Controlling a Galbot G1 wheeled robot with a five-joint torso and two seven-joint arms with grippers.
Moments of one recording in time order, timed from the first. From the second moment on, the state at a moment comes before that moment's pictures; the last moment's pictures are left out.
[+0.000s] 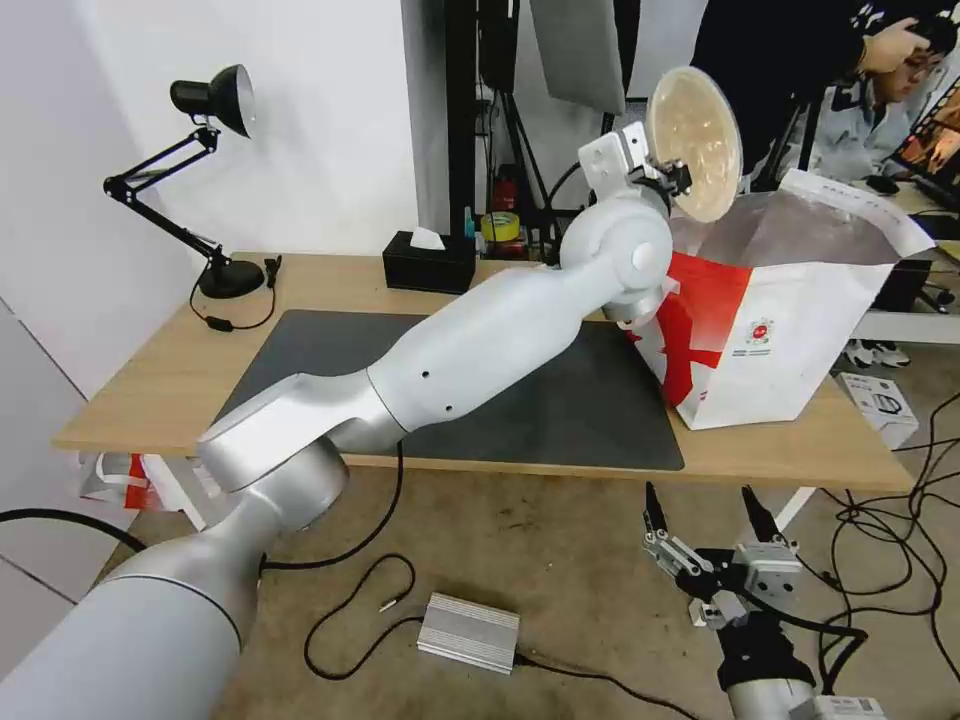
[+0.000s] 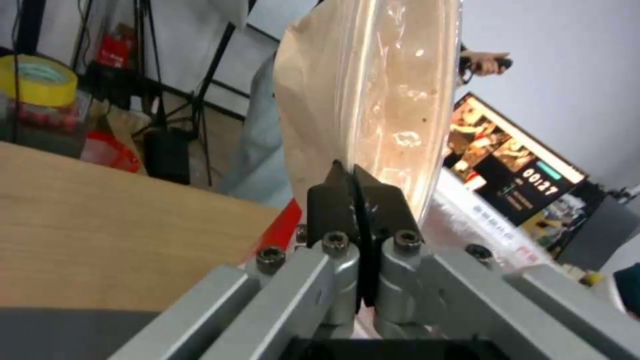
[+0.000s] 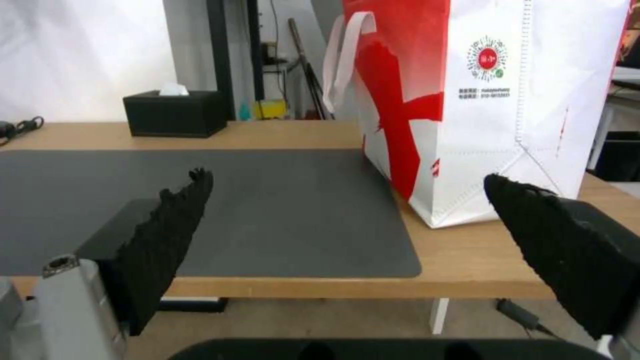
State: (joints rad) left arm -0.15 -1.59 0.55 -1.26 -1.51 0.02 -0.75; right arm -1.86 0.77 0.19 2.48 0.23 0.15 0.84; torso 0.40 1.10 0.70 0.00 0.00
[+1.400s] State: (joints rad) left arm -0.12 -1.59 0.66 -1.23 -1.43 0.03 -0.65; right arm -1.86 0.77 0.19 2.48 0.23 0.15 0.84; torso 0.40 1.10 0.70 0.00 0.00
